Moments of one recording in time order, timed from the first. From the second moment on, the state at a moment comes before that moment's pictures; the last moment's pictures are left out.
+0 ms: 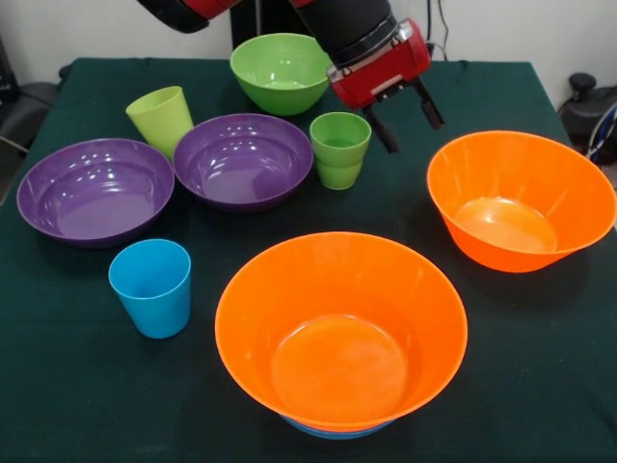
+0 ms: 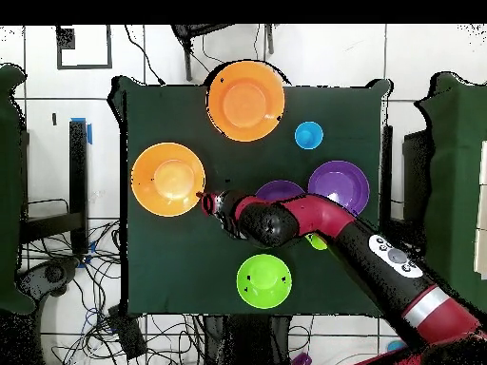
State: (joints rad) arm -0.98 -0.35 0.93 1.91 -0.63 0.38 1.89
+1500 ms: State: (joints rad) arm -1.00 -0.26 1.01 1.87 -0.52 0.38 1.89
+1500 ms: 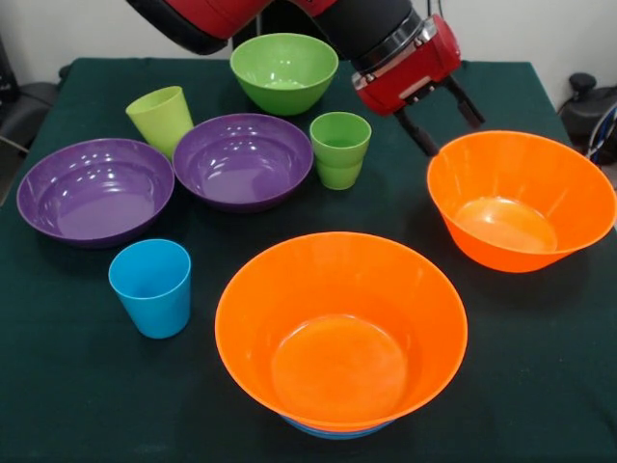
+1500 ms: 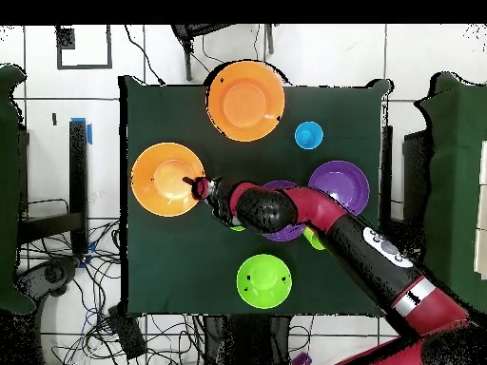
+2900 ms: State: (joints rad) arm -0.98 -0.24 1.00 1.69 -0.46 0.41 1.89
